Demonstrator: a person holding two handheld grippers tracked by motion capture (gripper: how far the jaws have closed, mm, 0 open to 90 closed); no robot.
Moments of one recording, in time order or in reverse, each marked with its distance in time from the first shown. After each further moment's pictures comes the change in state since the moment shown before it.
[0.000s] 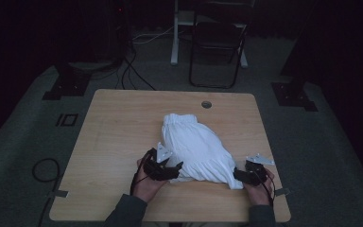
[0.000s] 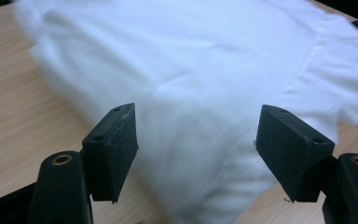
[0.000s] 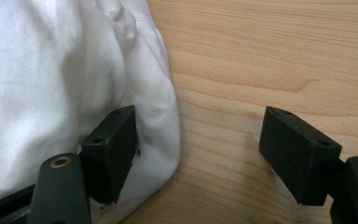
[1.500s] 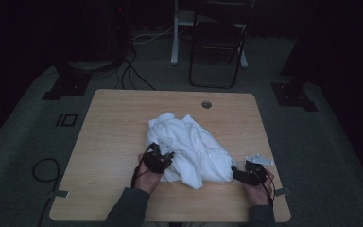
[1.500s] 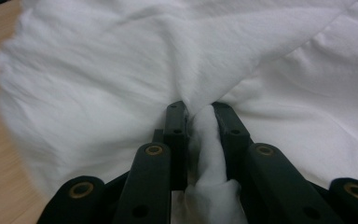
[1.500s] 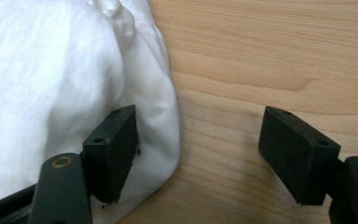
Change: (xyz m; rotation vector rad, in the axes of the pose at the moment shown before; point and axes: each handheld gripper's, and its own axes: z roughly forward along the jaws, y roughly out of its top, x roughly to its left) left arm 0.028 -0.003 0.009 0.089 0.148 -0.011; right arm 0.001 0.000 0.000 0.000 -0.005 -0.003
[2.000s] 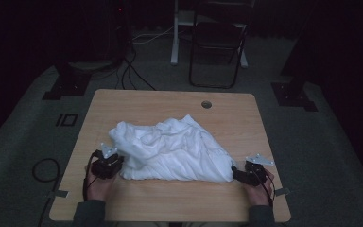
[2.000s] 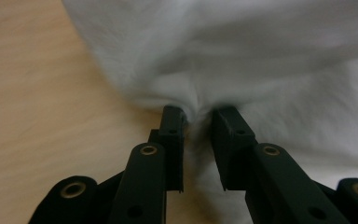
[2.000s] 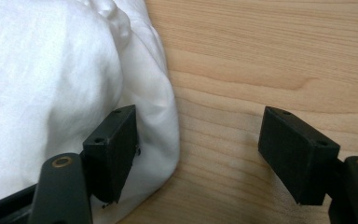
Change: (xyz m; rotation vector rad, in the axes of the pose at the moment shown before) left arm 0.104 -0.082 -0.053 0.059 0.191 -0.215; right arm 0.001 0.000 0.000 0.000 -0.006 0.003
